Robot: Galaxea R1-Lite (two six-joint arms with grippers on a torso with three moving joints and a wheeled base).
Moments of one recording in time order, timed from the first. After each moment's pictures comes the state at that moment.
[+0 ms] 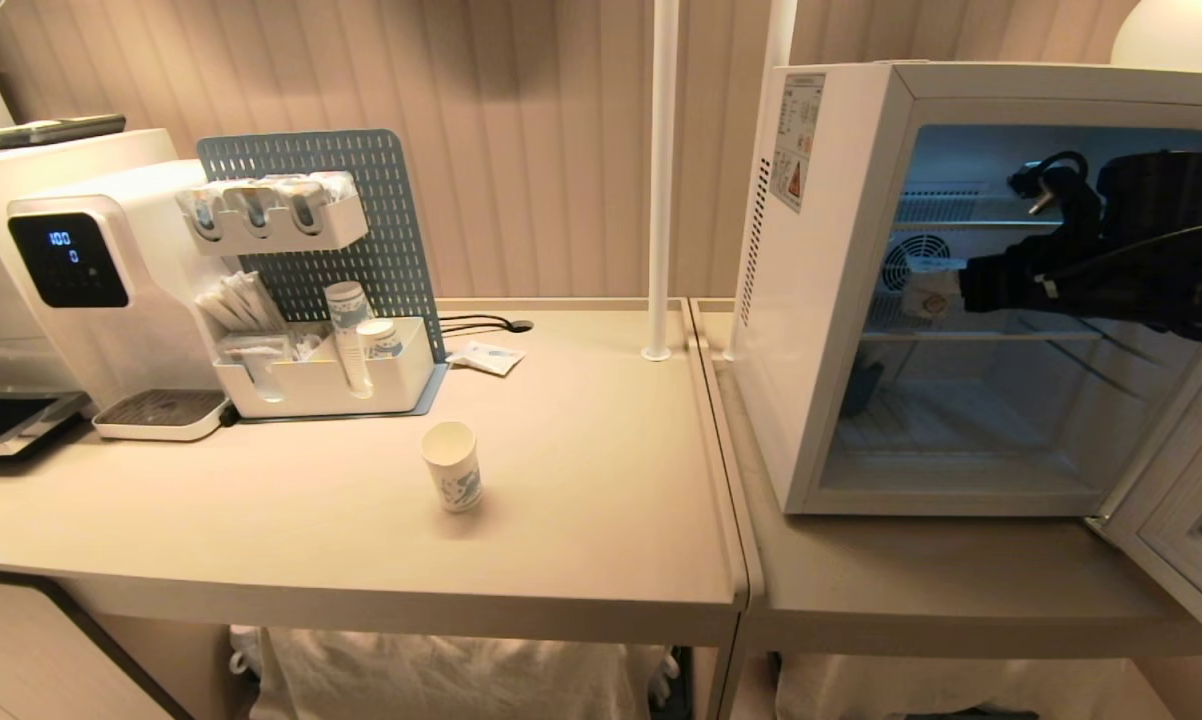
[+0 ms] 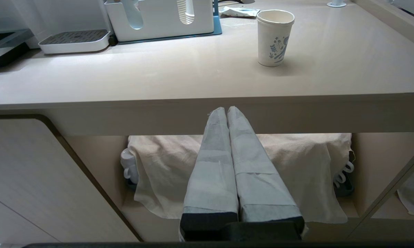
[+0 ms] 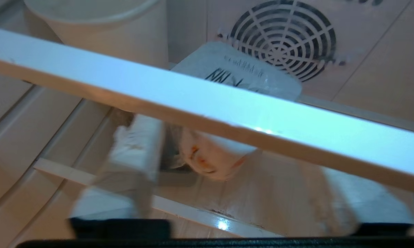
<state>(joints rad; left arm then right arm) 0.01 0.00 0.00 0.01 0.00 0.07 -0.13 2.02 -1.54 -0.19 0.36 -0.17</state>
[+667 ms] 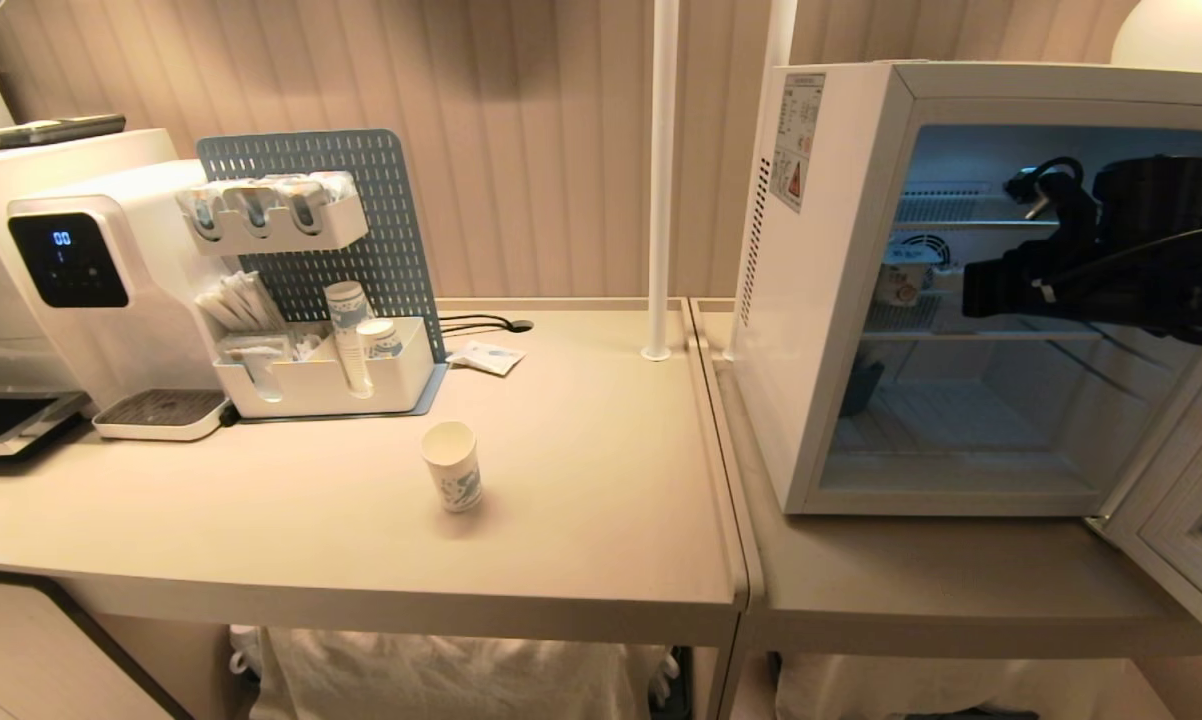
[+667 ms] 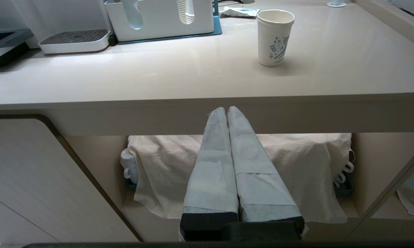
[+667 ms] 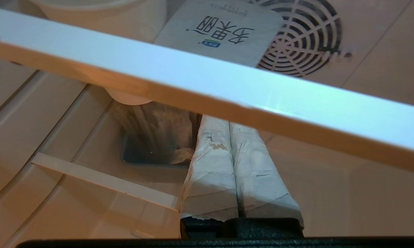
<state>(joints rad) 0.01 0.00 0.00 0.01 0.00 0.07 -0.12 2.02 -1.52 -0.19 0.35 -0.17</state>
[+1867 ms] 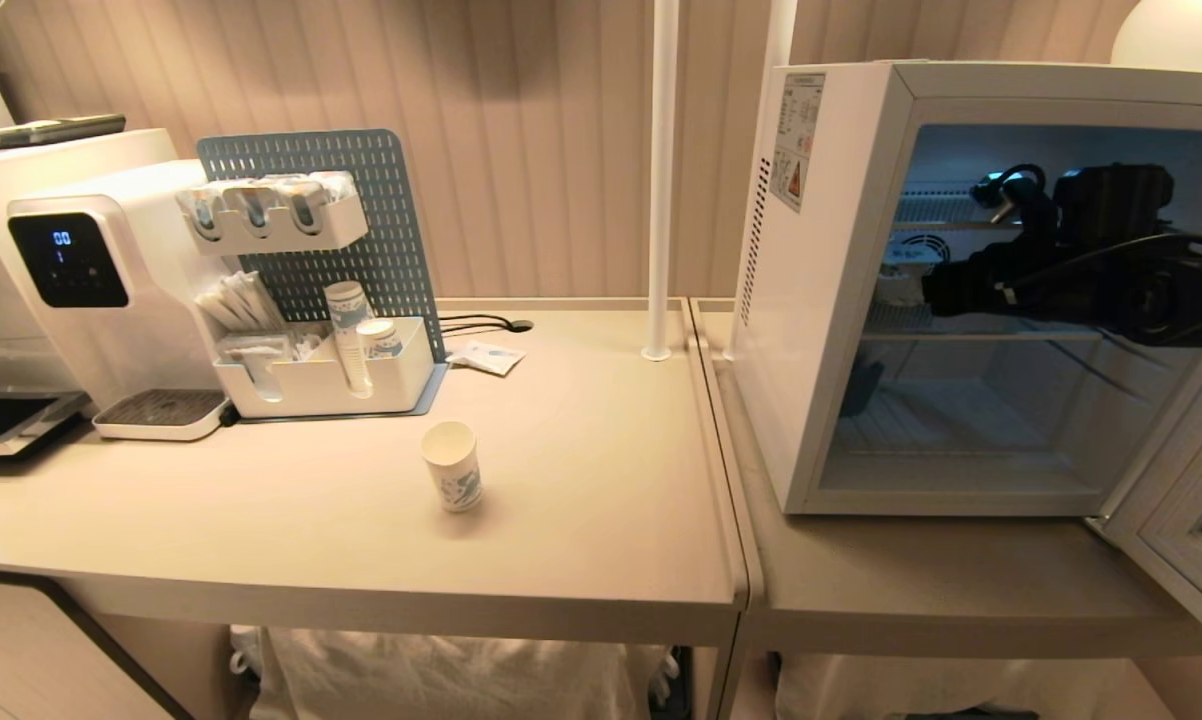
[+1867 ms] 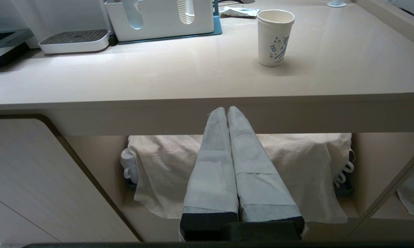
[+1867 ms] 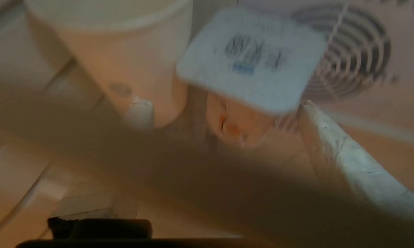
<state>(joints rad) 0.01 0.00 0.00 0.01 0.00 0.07 -0.08 2.09 -1.60 -0.22 0.36 -0.16</state>
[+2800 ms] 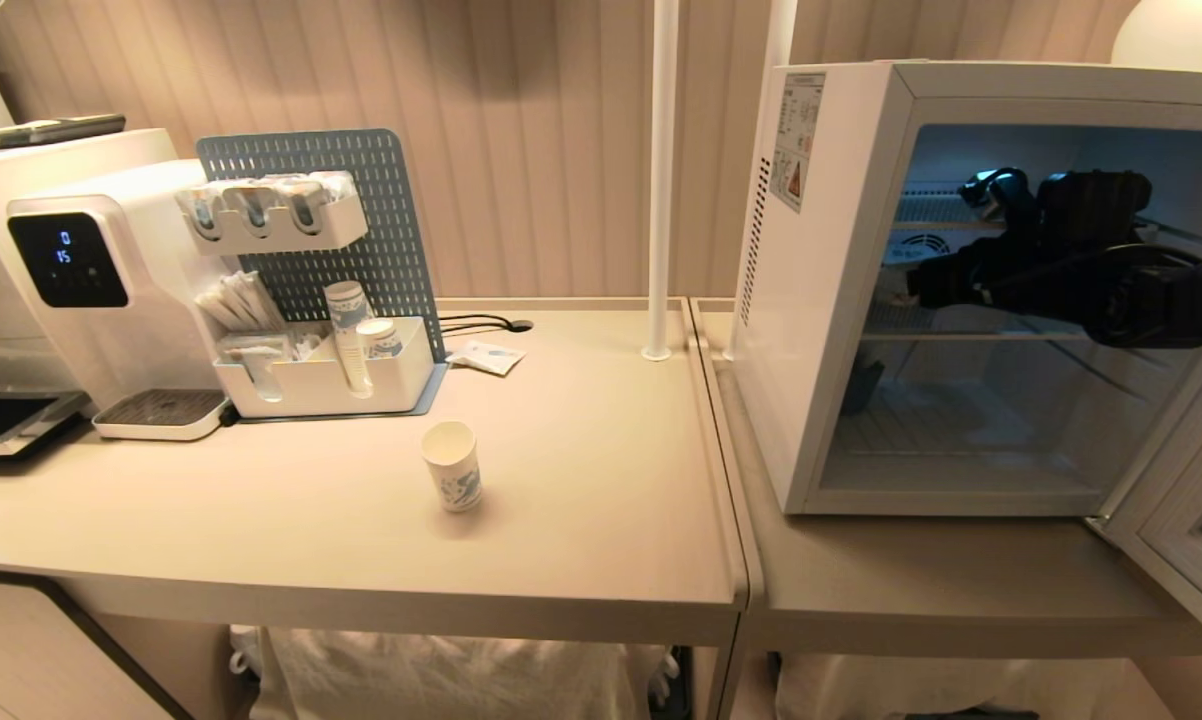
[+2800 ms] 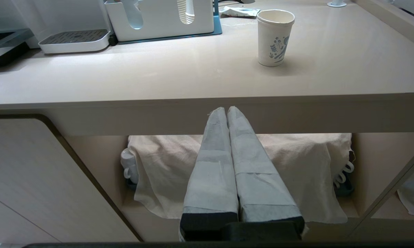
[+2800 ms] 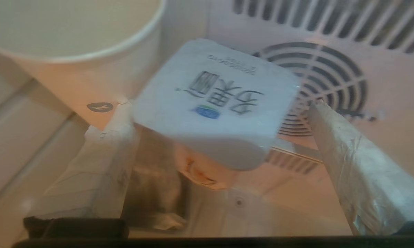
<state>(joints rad) 0.01 0.00 0.00 0.01 0.00 0.07 -0.10 2.19 -1.70 -0.29 0.34 -0.18</state>
